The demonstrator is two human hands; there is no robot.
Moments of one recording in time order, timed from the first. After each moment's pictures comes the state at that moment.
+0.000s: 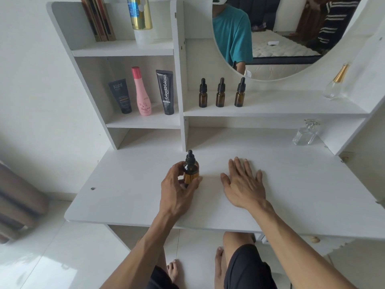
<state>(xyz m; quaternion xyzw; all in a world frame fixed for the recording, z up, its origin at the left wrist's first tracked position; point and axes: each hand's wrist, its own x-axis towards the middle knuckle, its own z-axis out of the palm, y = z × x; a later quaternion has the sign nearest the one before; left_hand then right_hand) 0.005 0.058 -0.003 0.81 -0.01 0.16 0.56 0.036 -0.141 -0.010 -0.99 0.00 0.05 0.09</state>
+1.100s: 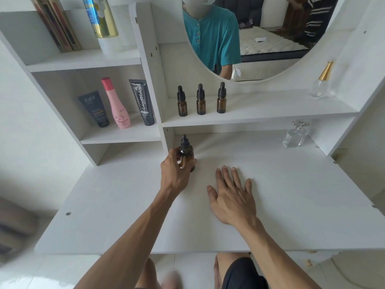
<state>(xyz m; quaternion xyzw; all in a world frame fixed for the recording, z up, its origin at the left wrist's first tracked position) 0.110 0.019 0.011 0.84 0.02 0.14 0.52 0.037 -0.144 -0.014 -0.99 0.00 0.04 0.12</state>
